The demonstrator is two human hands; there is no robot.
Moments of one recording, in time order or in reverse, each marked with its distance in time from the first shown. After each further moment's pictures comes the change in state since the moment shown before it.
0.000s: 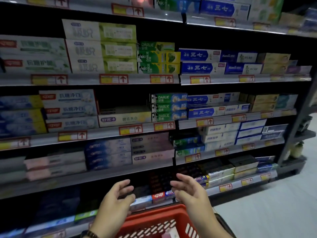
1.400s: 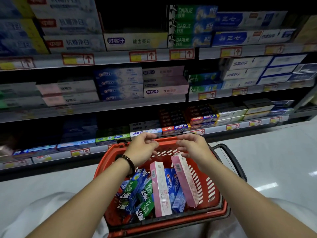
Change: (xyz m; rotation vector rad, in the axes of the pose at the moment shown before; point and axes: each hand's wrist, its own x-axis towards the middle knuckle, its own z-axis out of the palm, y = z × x) left_hand -0.019 -0.057 0.020 0.236 -0.194 -0.126; right_hand 0.000 0.084 0.017 -0.217 0.005 0.205
